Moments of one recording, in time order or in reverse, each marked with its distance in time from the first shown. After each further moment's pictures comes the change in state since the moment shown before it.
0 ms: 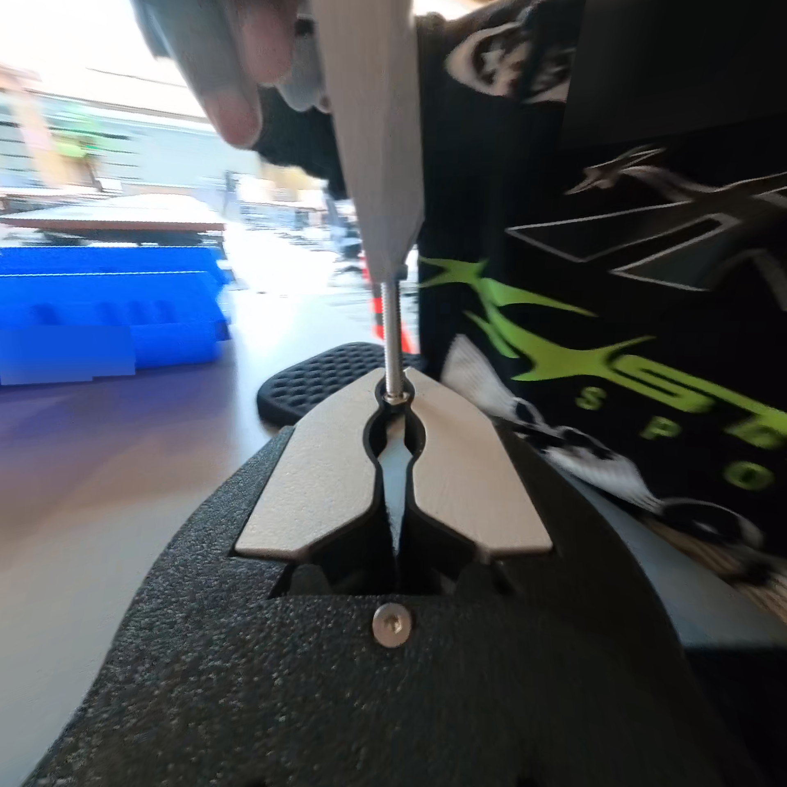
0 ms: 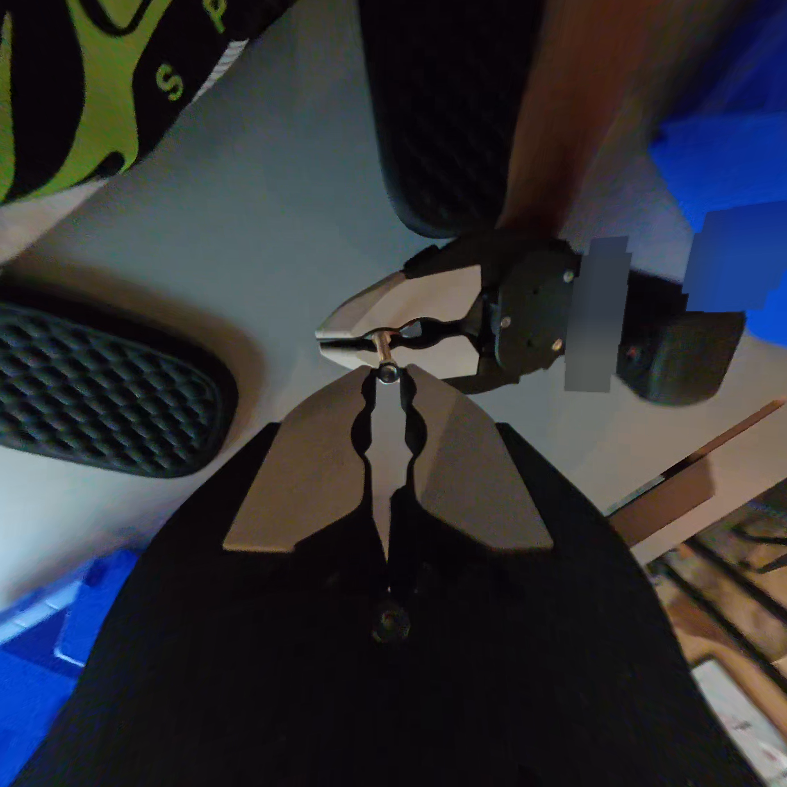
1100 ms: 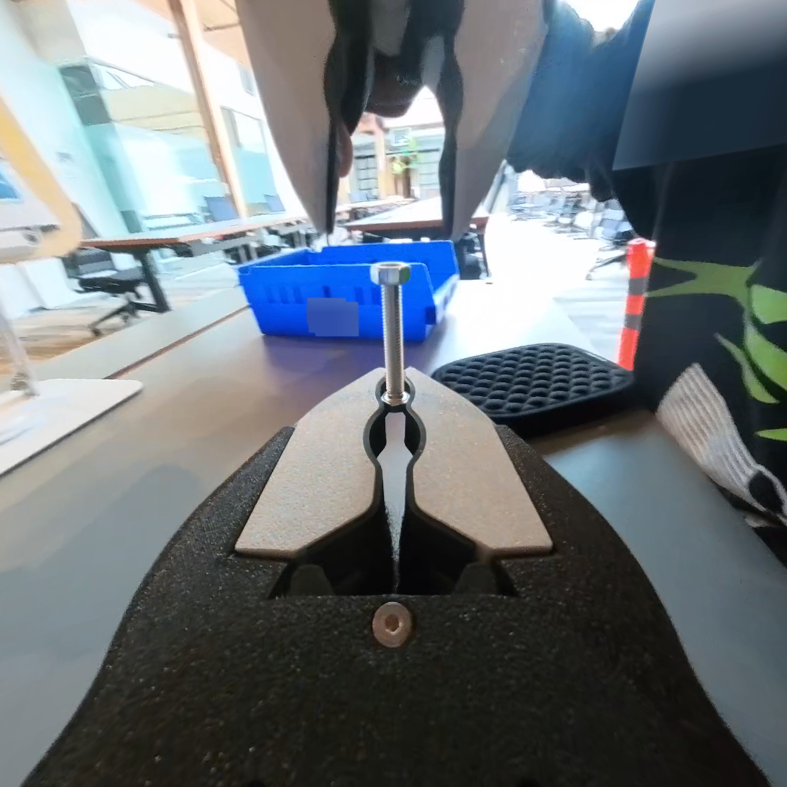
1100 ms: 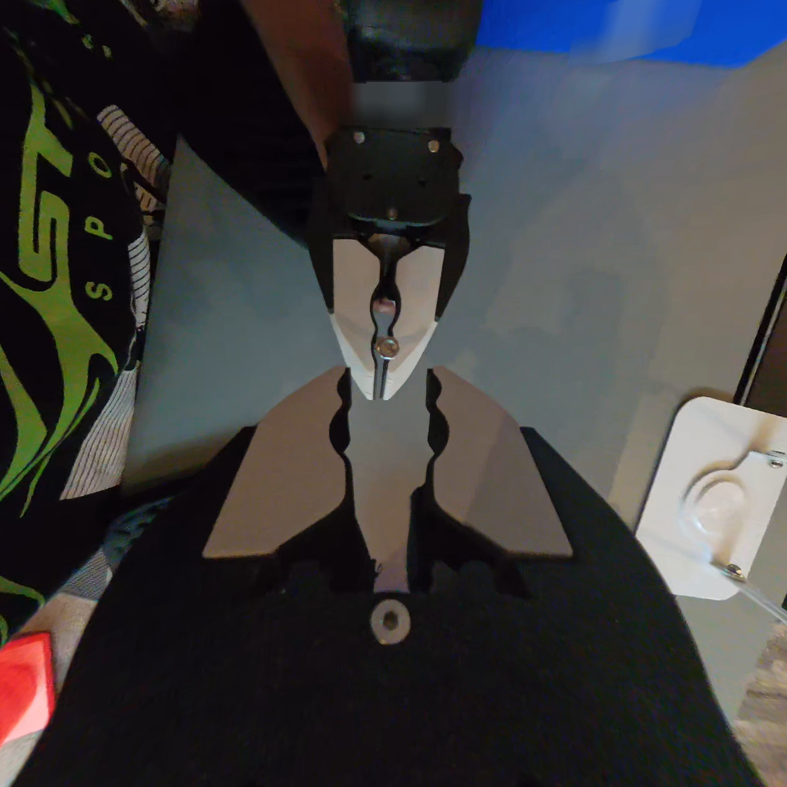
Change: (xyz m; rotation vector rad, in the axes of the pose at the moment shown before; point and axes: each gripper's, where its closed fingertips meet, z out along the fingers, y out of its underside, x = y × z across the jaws) left arm -0.042 -0.002 -0.019 -0.025 -0.679 0.147; right arm 0.007 0.017 -0.014 0.153 0.149 0.691
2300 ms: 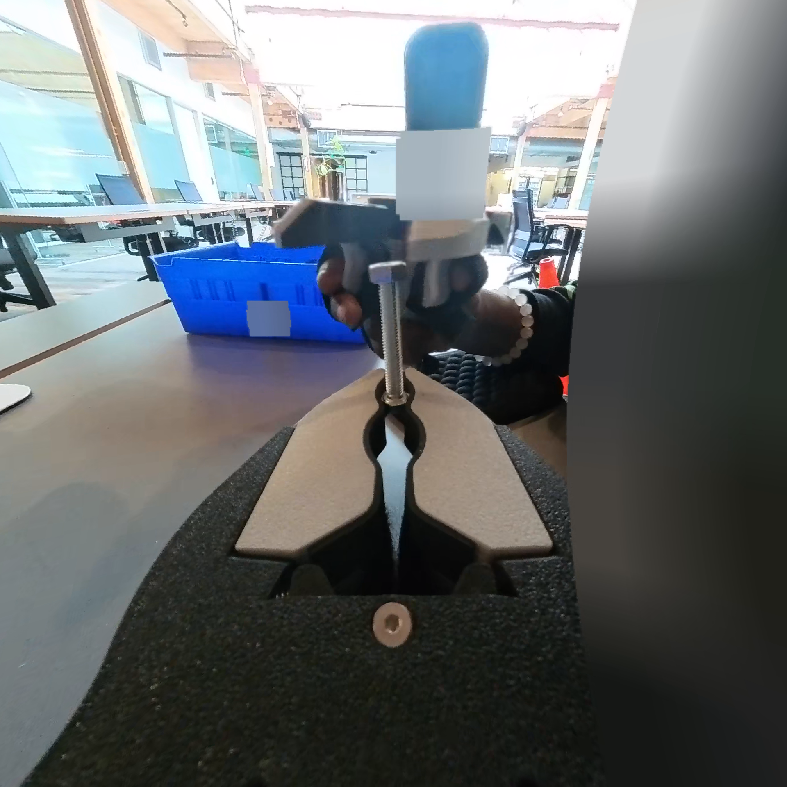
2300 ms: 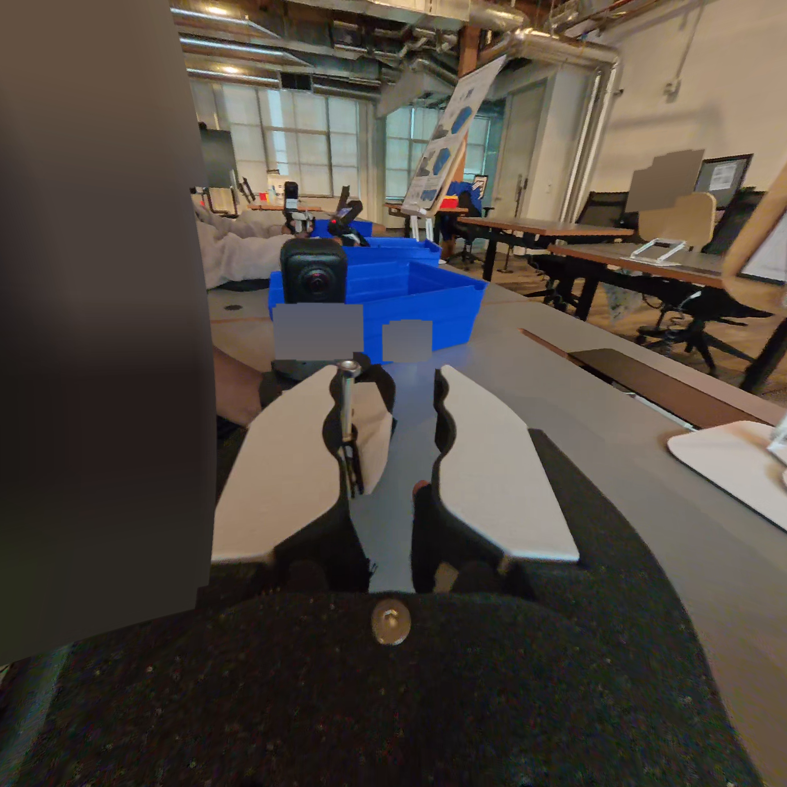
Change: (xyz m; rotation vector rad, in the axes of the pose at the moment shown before) left arm 0.013 0.000 -0.001 0.012 0.183 -0.100; right arm 0.013 0.007 -0.002 1.085 0.447 0.393
